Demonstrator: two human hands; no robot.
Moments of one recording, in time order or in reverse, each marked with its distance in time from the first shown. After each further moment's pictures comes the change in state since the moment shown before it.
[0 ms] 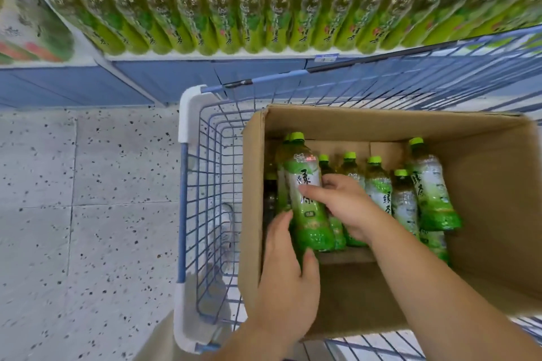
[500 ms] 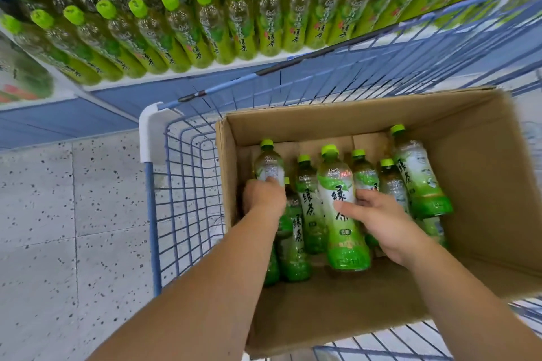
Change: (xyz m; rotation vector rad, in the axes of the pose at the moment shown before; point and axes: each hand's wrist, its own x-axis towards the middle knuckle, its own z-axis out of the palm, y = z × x) left_hand 0.144 0.022 0.030 0.082 0.202 -0.534; right_hand -0.023 0.060 -0.070 0.292 0.055 0.000
